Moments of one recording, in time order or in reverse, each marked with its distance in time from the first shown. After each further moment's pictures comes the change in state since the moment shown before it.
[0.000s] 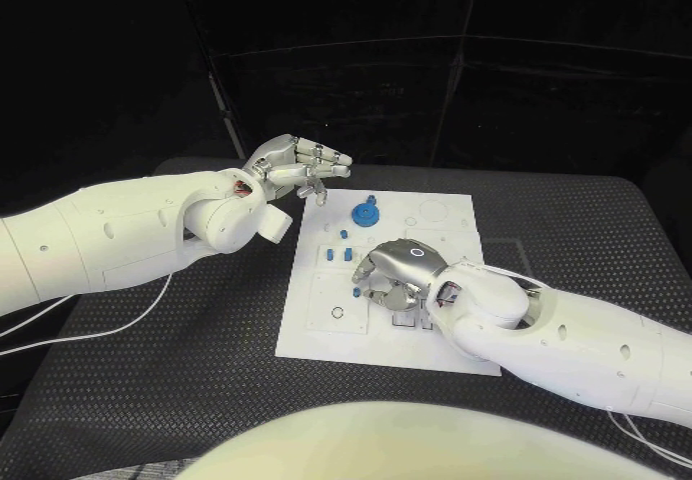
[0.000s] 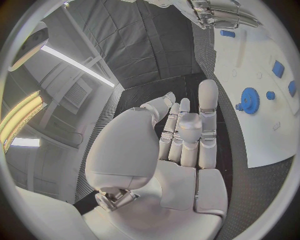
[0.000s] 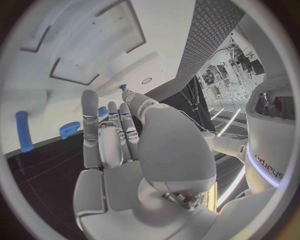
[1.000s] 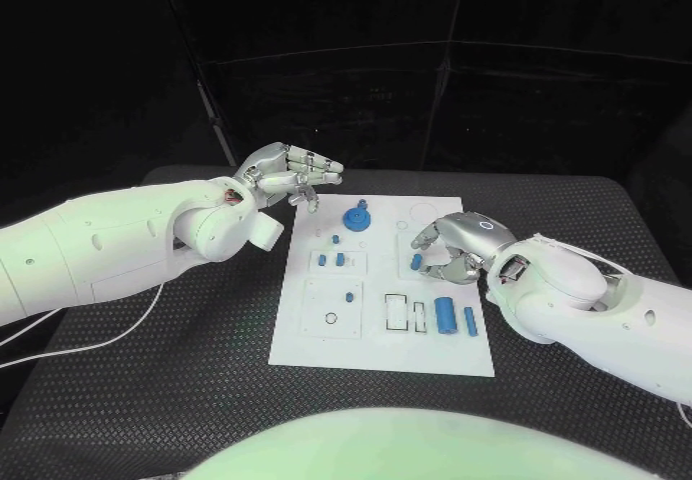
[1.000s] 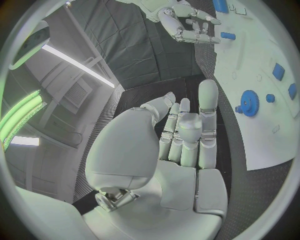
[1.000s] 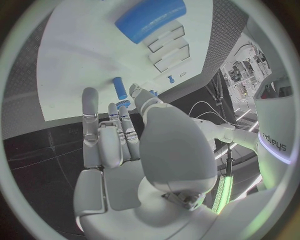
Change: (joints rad) left arm -0.001 0.002 -0.001 -0.005 0.000 0.017 -0.002; left_hand 0.000 0.000 0.000 0.000 0.000 0.000 0.000 0.000 0.000 0.000 0.000 0.000 0.000 0.000 0.000 0.000 0.000 0.000 0.000 0.000 0.000 0.000; right arm 0.008 -0.227 0.106 0.080 0.022 0.026 -0.114; right_hand -0.020 -0.011 -0.162 0.041 0.000 -0.102 -0.009 0.000 0.005 -0.102 0.002 0.088 0.000 0.004 0.004 -0.008 -0.023 0.000 0.004 0.004 -0.051 -0.055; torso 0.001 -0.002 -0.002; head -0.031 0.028
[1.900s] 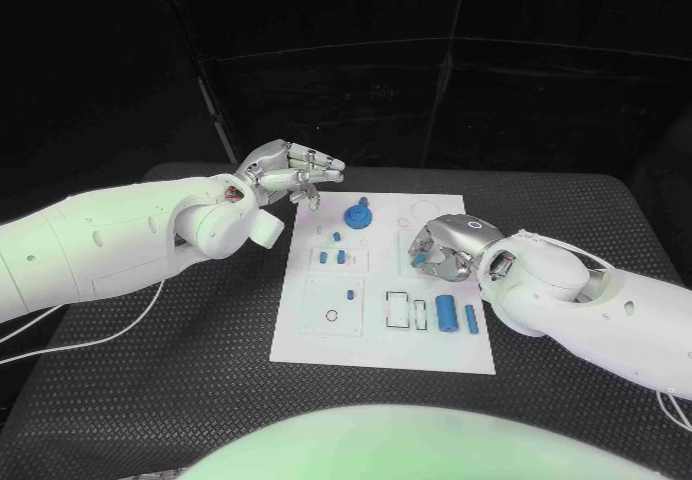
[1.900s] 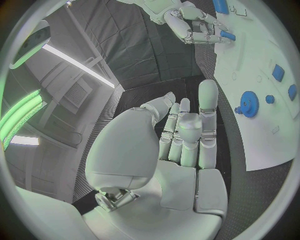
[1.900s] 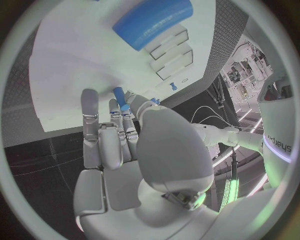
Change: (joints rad) left arm 0.000 0.001 0.000 0.000 0.000 0.008 -0.002; left_hand 0.000 0.000 0.000 0.000 0.000 0.000 0.000 0.000 0.000 0.000 0.000 0.000 0.000 0.000 0.000 0.000 0.000 0.000 0.000 0.000 0.000 -0.001; right arm 0.000 0.055 0.001 -0.058 0.012 0.075 -0.012; right_hand 0.045 0.066 0.079 0.016 -0.006 0.073 0.005 0.012 0.004 0.136 -0.021 0.038 -0.005 -0.004 -0.004 0.027 0.063 0.000 0.042 -0.009 0.027 0.054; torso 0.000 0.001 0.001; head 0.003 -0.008
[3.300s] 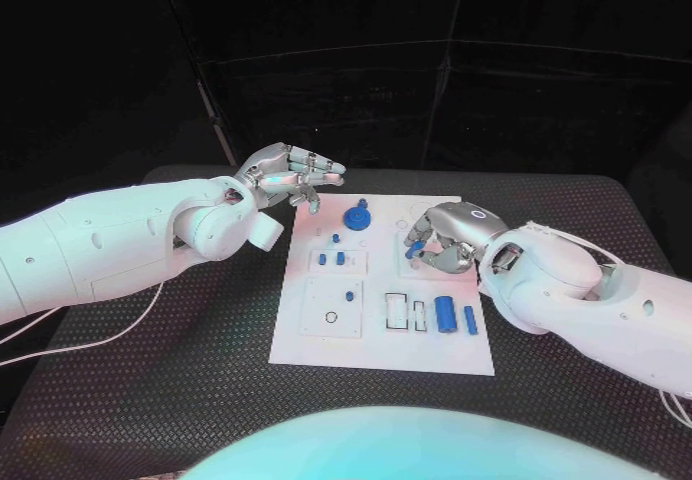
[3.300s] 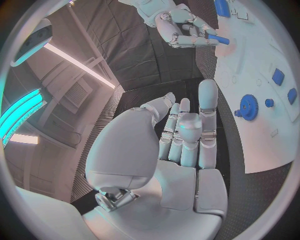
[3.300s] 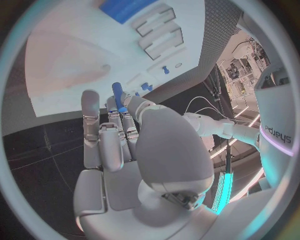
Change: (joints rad) left arm 0.000 0.000 -0.001 -0.002 0.000 0.024 -0.006; left_hand -0.004 0.004 0.000 0.000 0.000 -0.004 0.004 0.000 0.000 0.000 0.000 0.000 0.000 0.000 0.000 0.000 -0.004 0.000 0.000 0.000 -0.011 -0.007; right arm -0.001 -0.030 0.058 0.089 0.007 -0.037 -0.001; right_hand 0.038 0.019 0.132 -0.058 -0.050 0.101 -0.013 0.026 0.009 0.100 0.003 -0.044 0.005 0.000 -0.018 0.008 0.013 0.000 0.008 -0.013 0.029 0.024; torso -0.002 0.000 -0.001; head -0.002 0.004
